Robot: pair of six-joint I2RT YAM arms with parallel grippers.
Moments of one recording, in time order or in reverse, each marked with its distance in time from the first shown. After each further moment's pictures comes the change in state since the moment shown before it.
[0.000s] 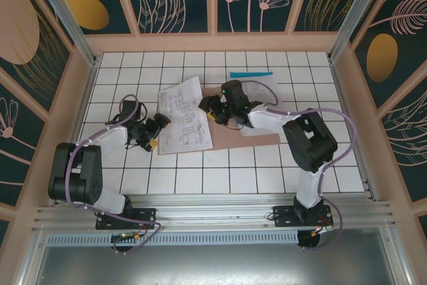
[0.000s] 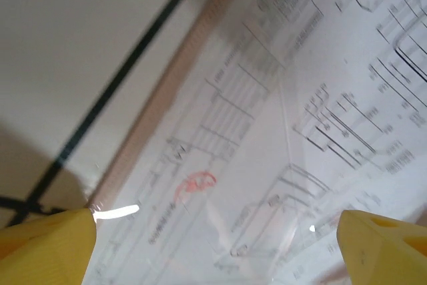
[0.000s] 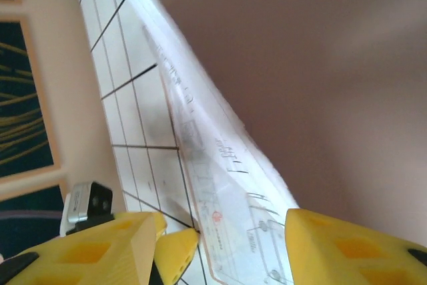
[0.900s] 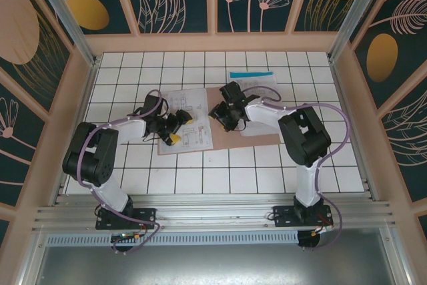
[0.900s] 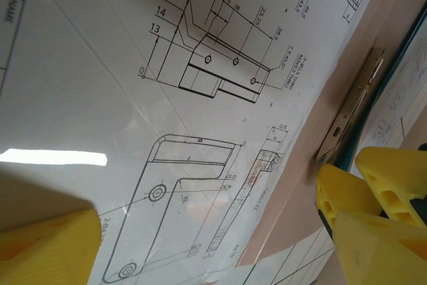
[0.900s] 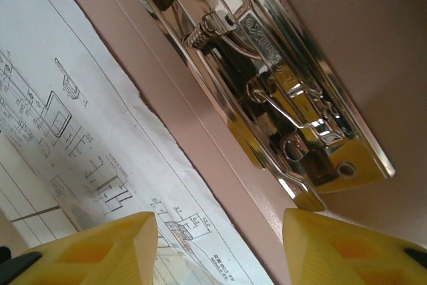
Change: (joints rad) left arm -0.181 0.210 0.114 0.163 0.108 -0.070; right arm -0.007 0.106 0.139 -0.393 0.132 0.084
